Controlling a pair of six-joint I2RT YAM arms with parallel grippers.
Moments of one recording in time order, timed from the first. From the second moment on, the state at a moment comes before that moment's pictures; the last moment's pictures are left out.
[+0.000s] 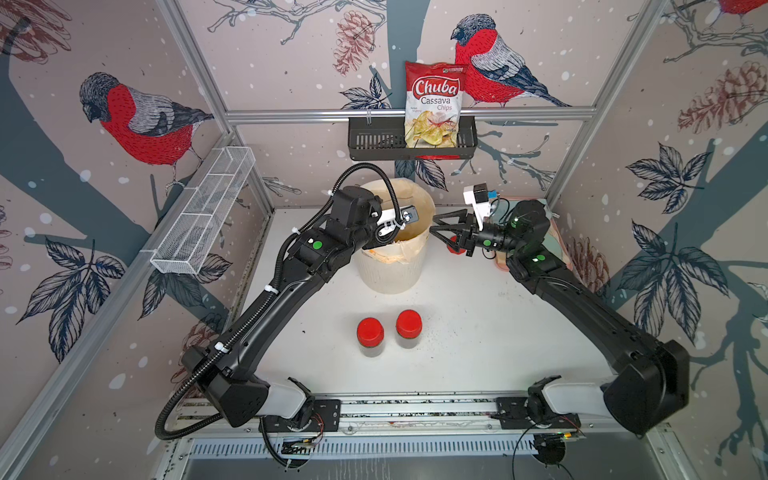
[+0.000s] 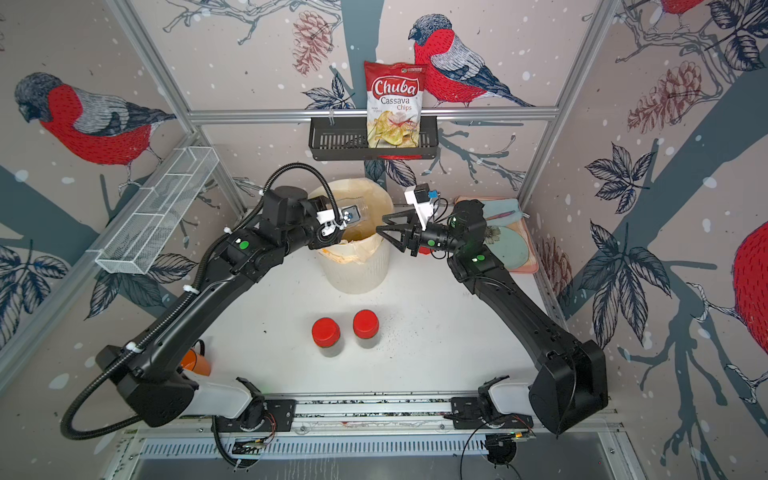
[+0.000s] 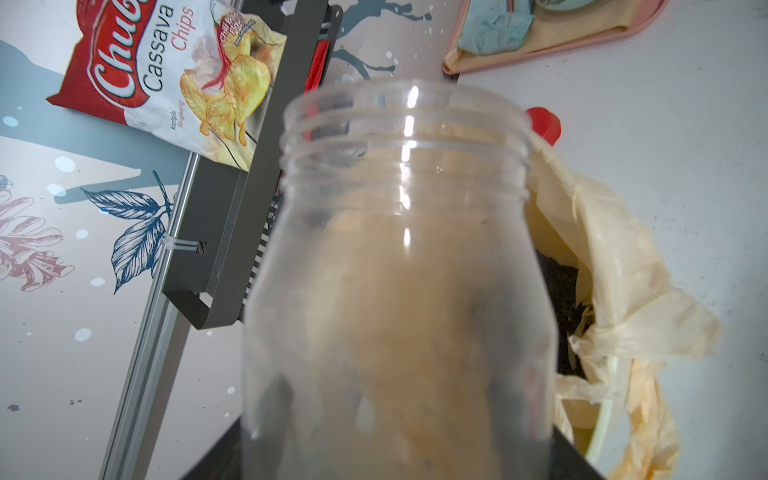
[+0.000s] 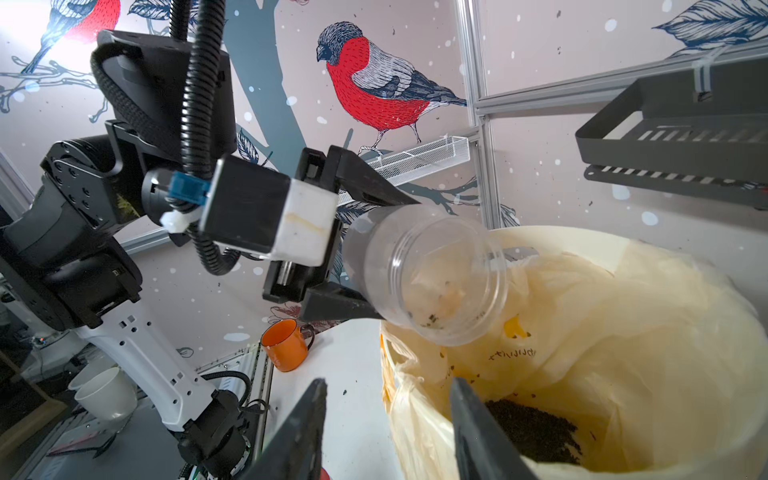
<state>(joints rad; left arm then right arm) -0.62 1.40 1.61 -0.65 -0.10 0.93 0.45 1.34 1.15 0.25 -0.92 0.23</state>
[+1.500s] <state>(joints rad) -0.60 1.35 1.54 -0.62 -0.03 0.92 0.53 1.62 1.47 0.11 -1.12 0.05</state>
